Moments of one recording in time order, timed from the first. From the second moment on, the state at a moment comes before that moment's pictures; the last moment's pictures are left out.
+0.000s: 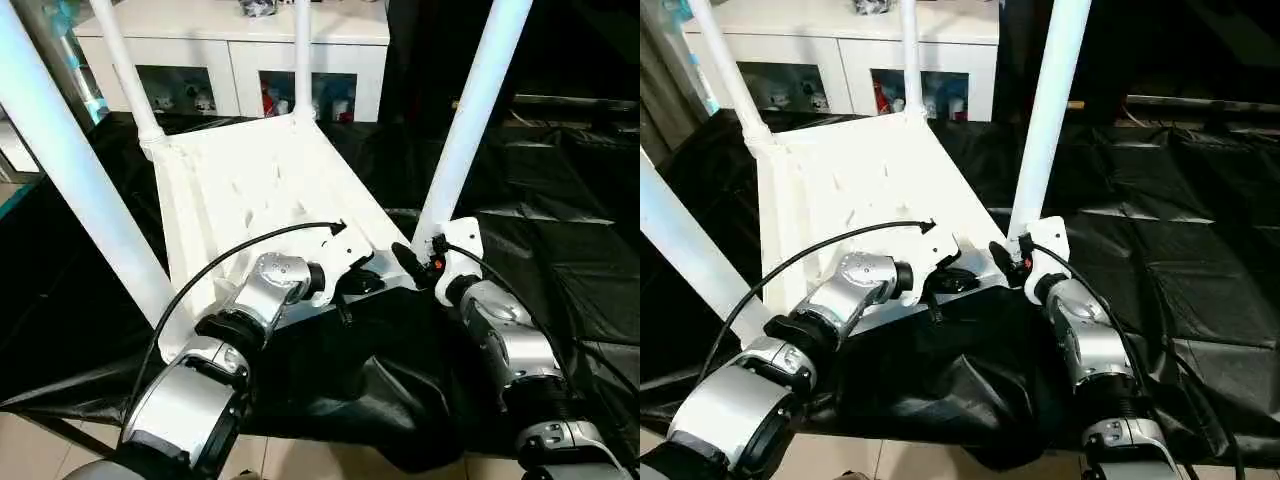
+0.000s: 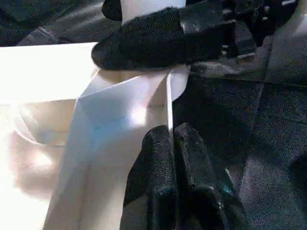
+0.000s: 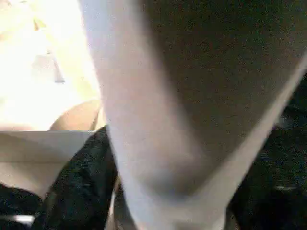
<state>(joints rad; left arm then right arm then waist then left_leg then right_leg) -0.83 0.01 -0.21 1.06 0.13 -0.06 -0.85 -0.45 -0.17 -0.03 0.58 0.10 0.09 0.42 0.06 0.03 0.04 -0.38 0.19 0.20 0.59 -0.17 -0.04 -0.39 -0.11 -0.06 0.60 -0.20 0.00</state>
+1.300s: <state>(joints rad) -0.75 0.19 -0.23 0.94 0.05 -0.10 -1.36 -0.35 -0.42 0.11 0.38 0.23 0.21 1.11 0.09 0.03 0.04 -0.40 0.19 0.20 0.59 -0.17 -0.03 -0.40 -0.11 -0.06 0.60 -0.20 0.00</state>
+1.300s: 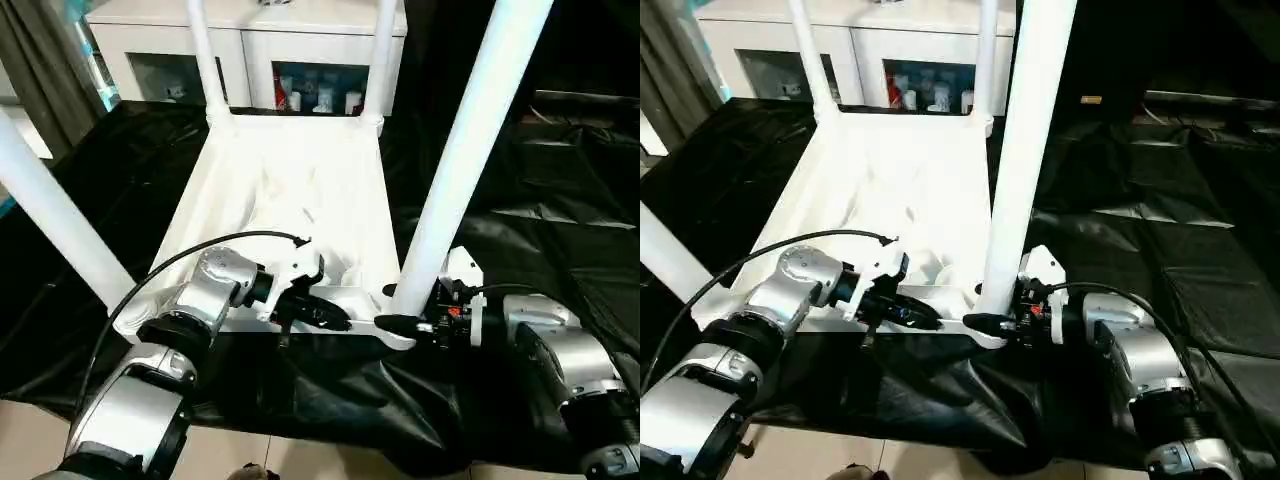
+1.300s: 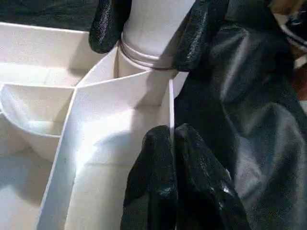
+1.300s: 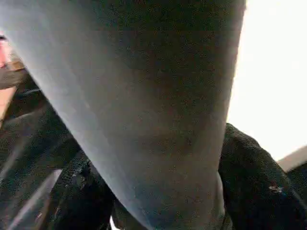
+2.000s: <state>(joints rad) -0.82 0.02 -0.21 1.07 0.13 -0.10 -0.87 -0.44 -0.17 -0.05 0.58 0.12 0.10 0.47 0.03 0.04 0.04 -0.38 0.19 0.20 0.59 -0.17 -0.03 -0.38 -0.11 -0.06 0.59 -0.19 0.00</state>
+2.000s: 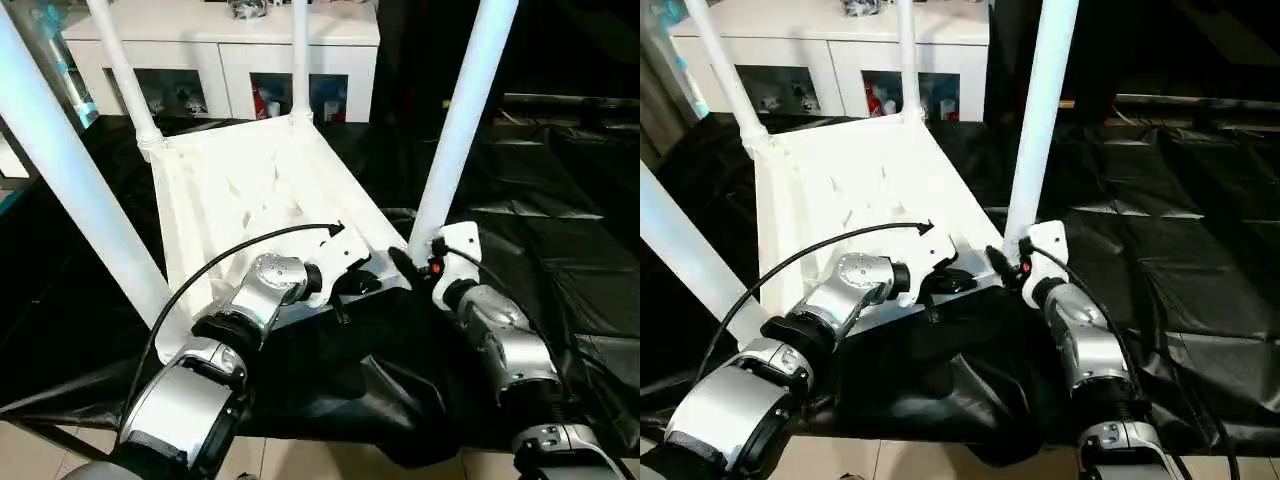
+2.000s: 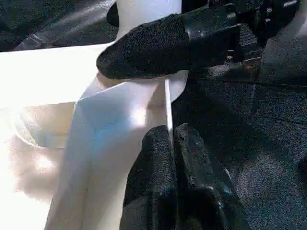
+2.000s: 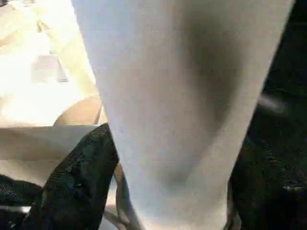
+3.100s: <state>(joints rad) -0.75 0.23 -0.24 0.92 0.03 -0.10 -1.46 -0.33 -0.45 0.10 0.35 0.28 0.24 1.22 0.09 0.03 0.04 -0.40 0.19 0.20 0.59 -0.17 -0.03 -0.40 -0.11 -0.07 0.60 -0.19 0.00</state>
